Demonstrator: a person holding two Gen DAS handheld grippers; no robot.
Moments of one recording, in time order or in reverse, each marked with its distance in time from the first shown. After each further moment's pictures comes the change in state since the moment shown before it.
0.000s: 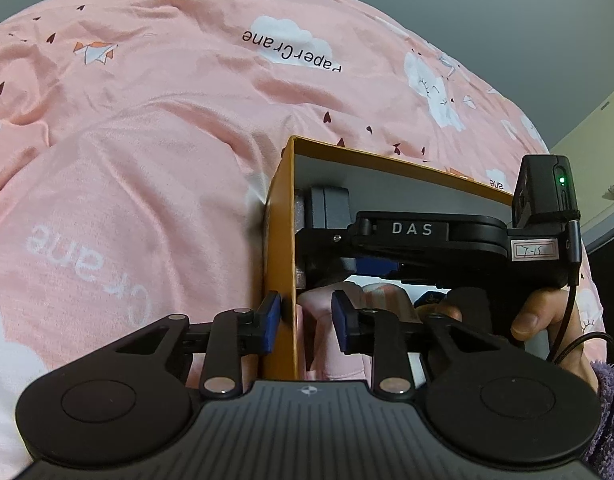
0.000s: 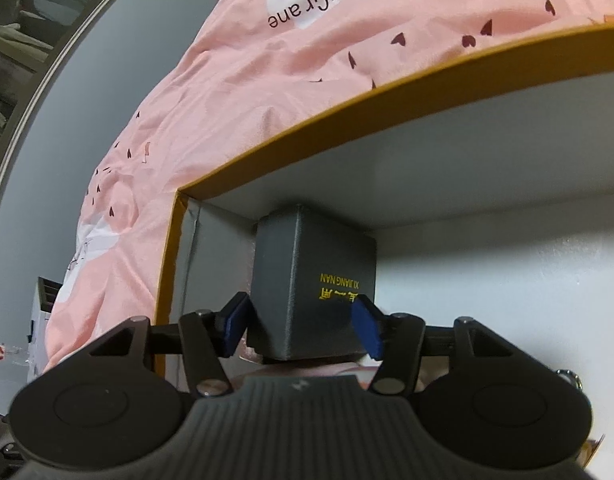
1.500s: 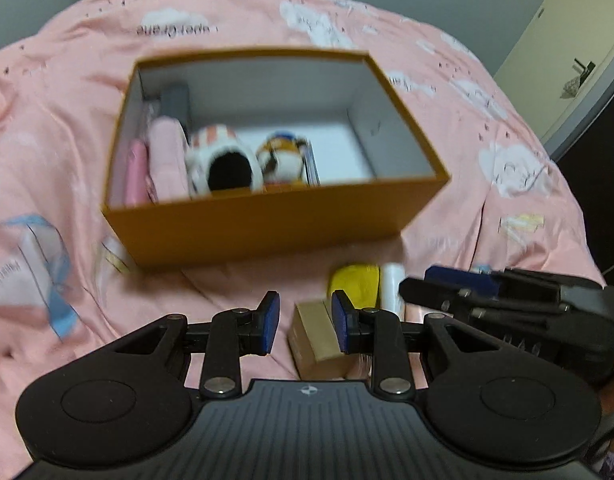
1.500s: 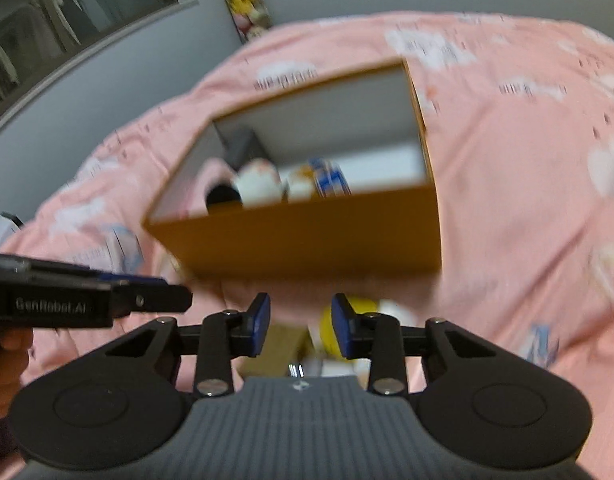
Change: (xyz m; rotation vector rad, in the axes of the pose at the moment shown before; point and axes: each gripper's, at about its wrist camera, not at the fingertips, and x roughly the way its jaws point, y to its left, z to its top) left arm -0.063 -0.130 -0.163 0.268 0.041 -0.003; right arm -0.218 -0.025 -0.251 -0.249 -0.297 -0.267
